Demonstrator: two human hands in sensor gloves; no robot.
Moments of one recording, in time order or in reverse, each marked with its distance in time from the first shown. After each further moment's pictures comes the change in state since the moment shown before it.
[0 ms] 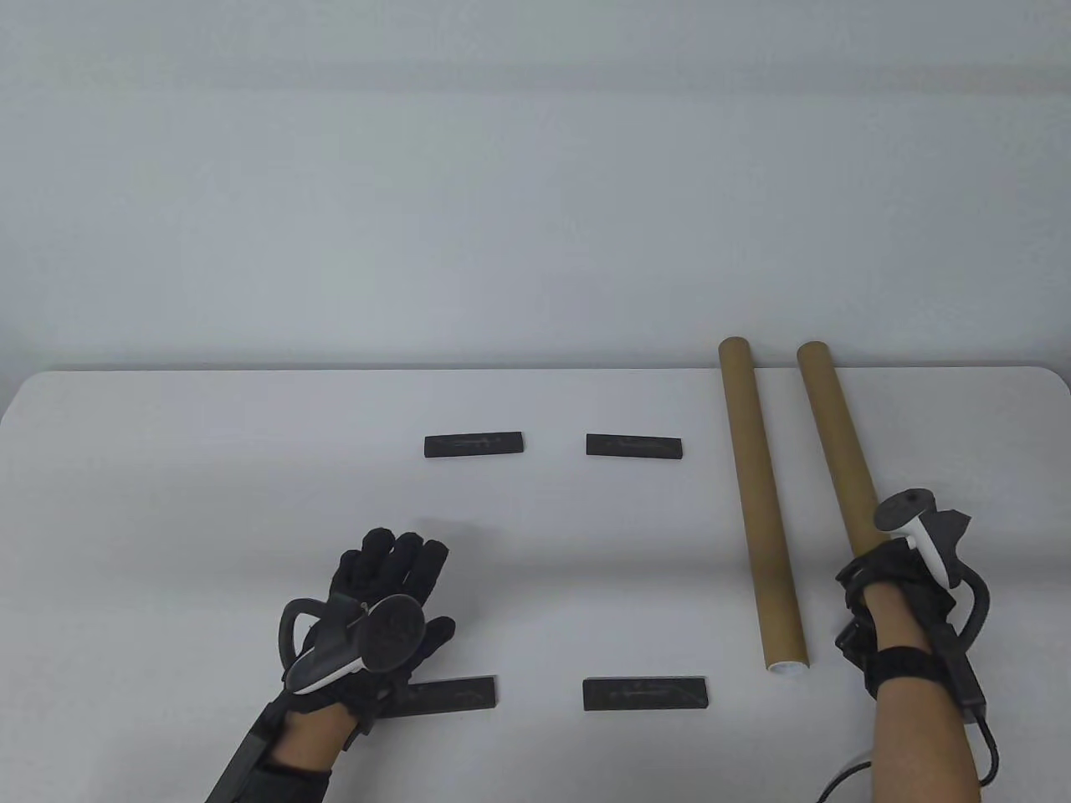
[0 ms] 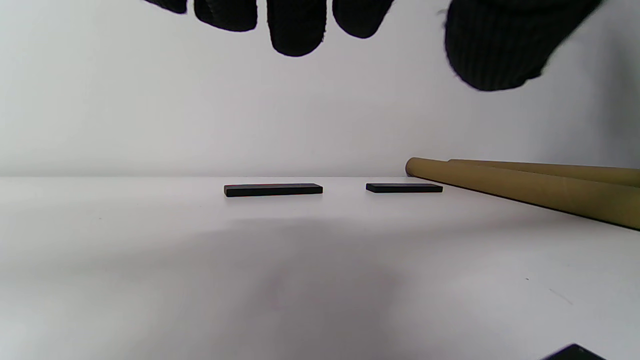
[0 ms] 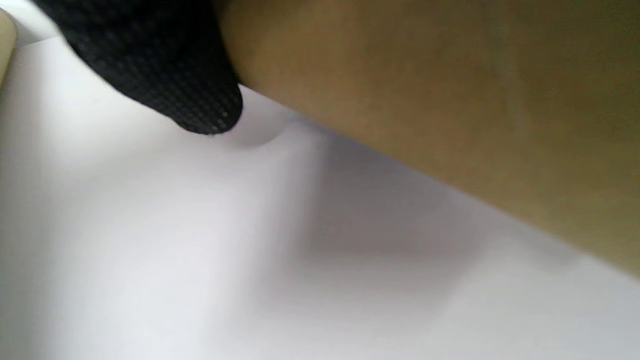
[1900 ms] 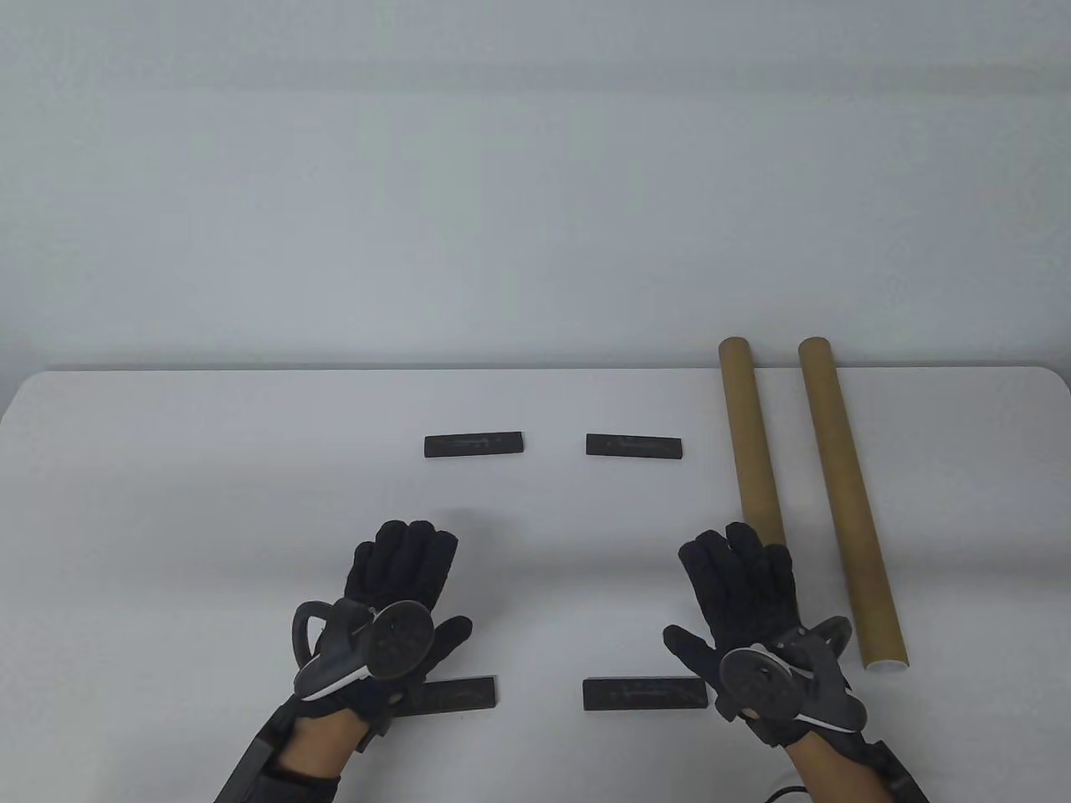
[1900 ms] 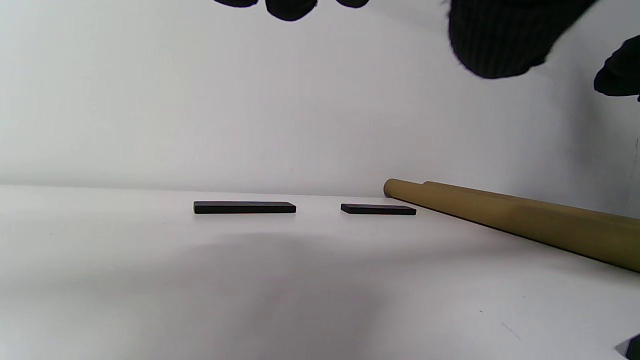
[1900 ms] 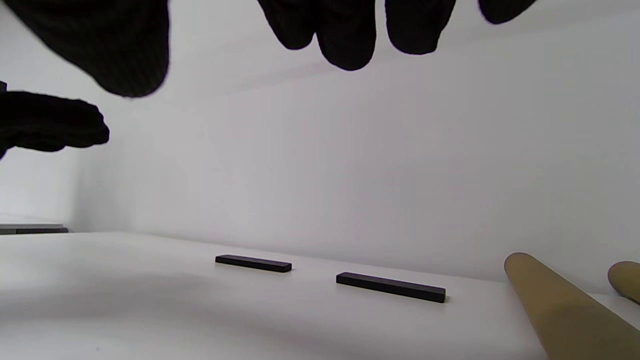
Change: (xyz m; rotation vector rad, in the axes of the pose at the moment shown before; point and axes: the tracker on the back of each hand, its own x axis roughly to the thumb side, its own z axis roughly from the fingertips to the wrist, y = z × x) left_hand 0.018 0.005 0.001 0.061 -0.044 0.039; right_hand 0.056 0.040 0.234 -0.685 -1.267 0.142
